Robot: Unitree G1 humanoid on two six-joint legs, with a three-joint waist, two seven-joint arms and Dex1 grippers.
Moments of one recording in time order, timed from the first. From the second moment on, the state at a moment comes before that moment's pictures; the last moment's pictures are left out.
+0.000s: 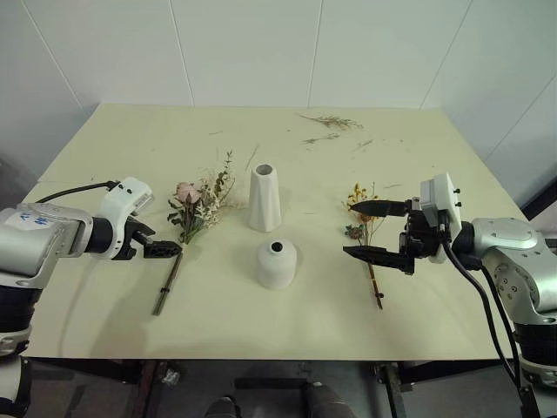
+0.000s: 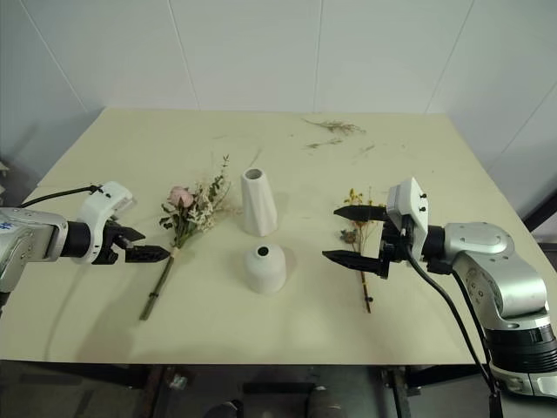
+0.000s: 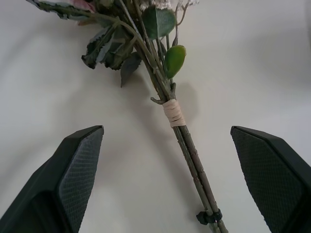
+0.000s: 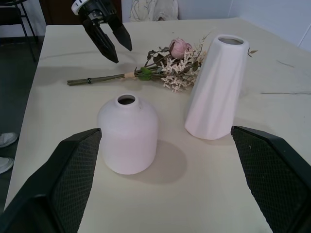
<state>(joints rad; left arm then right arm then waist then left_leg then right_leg) -0.71 1.07 -0.06 -0.08 -0.43 1.32 -0.74 -0.51 -0.77 -0.10 -0.19 0.60 0.47 1.14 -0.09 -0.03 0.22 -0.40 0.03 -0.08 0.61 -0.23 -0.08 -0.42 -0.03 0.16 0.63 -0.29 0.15</state>
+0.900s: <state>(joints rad) -0.86 0.80 -0.10 0.15 -0.36 1.49 -0.50 -0.52 -0.78 -0.12 -0.19 0.61 0.46 1.14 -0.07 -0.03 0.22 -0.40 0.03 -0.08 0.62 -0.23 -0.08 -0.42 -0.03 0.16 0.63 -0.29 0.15</state>
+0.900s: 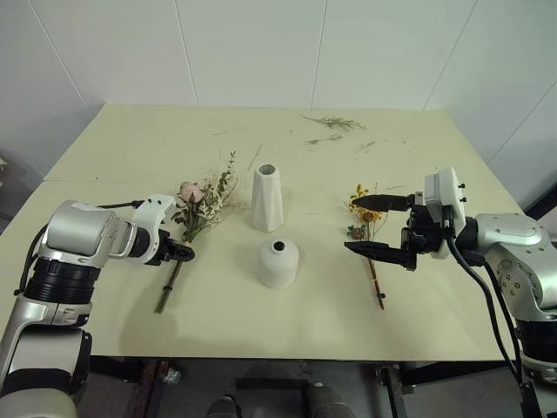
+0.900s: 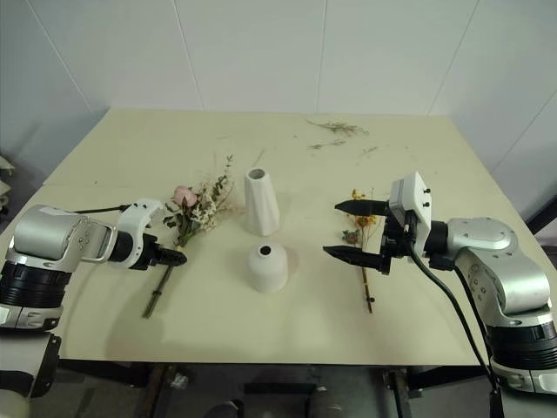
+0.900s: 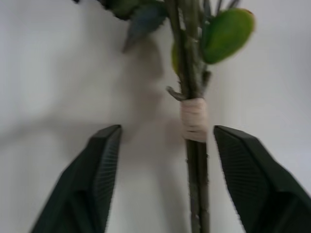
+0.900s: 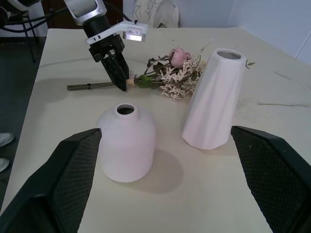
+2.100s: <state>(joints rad) -1.31 0.47 0.30 1.00 -0.35 0.01 -0.67 -0.34 -0.87 -0.26 -0.34 0.67 0.53 1.07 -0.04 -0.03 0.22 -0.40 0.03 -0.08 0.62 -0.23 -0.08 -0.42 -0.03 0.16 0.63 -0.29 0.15</state>
